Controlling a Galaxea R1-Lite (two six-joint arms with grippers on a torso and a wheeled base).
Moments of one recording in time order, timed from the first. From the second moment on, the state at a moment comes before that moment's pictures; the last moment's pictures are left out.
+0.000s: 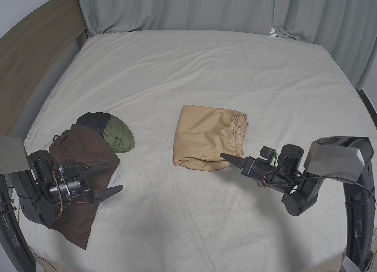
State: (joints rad) left arm 0.09 2.14 -0.35 -1.55 -1.04 0.22; right arm 0.35 2.45 -0.81 -1.54 0.46 0.72
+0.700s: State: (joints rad) left arm 0.08 2.14 -0.35 -1.55 -1.05 0.22; right arm 0.34 2.39 -1.13 -1.49 0.48 0.83
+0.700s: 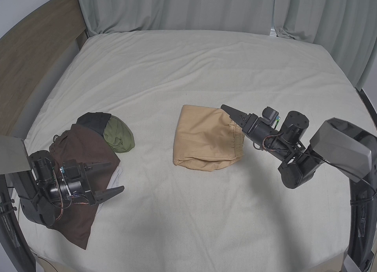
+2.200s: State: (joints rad) left arm -0.12 1.96 -0.18 -1.54 -1.08 0.20; right arm 0.29 2.21 -0.66 -1.52 0.40 0.40
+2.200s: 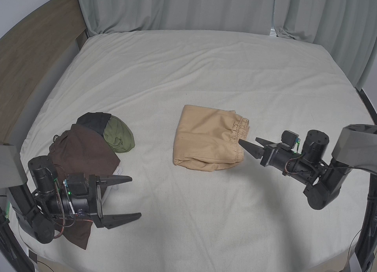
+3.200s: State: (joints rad) left arm -0.31 1.41 -0.02 -1.46 -0.94 0.13; right arm 0.11 1.41 -0.18 -1.49 0.30 0.15
